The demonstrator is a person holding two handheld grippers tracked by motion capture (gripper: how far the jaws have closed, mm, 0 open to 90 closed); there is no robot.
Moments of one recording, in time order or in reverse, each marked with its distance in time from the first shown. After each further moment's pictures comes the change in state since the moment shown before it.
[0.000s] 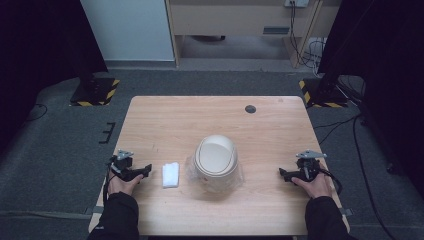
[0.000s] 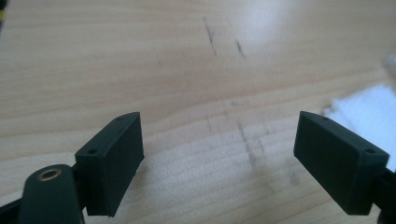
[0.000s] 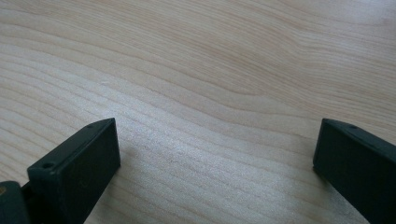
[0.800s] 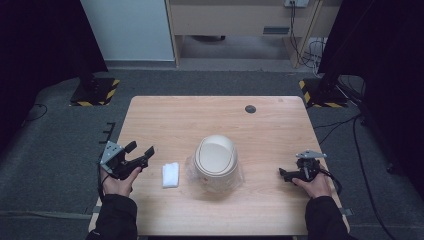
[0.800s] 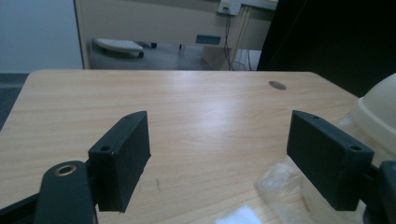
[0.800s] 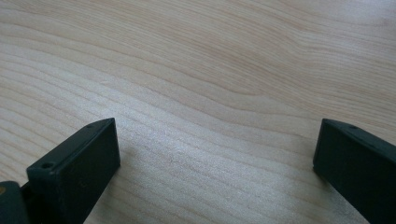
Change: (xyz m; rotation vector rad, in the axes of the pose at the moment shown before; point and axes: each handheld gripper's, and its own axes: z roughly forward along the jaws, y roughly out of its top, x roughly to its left) left arm -0.037 0.036 -0.058 -0.435 -0.189 0.011; right arm 0.000 0.000 0.000 0.003 0.000 -0.002
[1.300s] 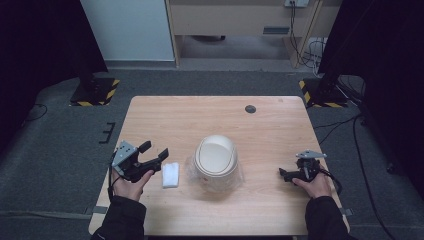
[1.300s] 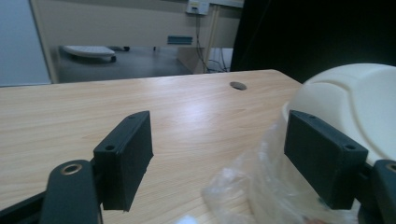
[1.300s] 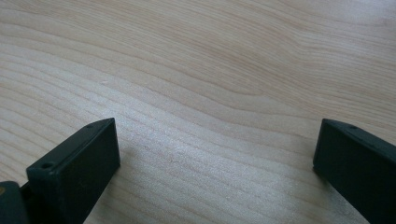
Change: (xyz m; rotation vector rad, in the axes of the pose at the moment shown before) left arm -0.051 0.013 0.003 0.019 -0.108 0.051; right arm 0.000 0.000 0.000 0.000 0.000 0.000
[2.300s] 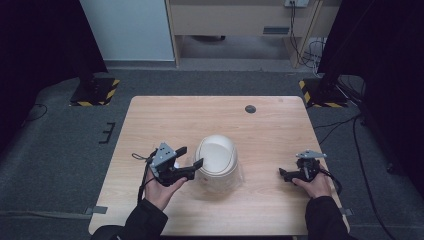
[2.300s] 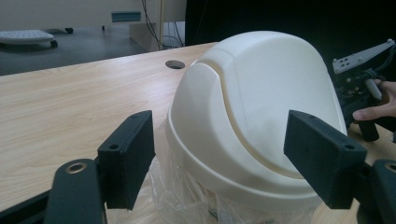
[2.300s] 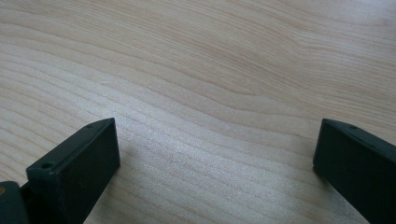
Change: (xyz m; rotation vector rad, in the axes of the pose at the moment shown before) left arm -0.071 0.001 0.043 0.116 -0.150 0.070; right arm 0.000 0.000 0.000 -0.002 -0.001 0.000
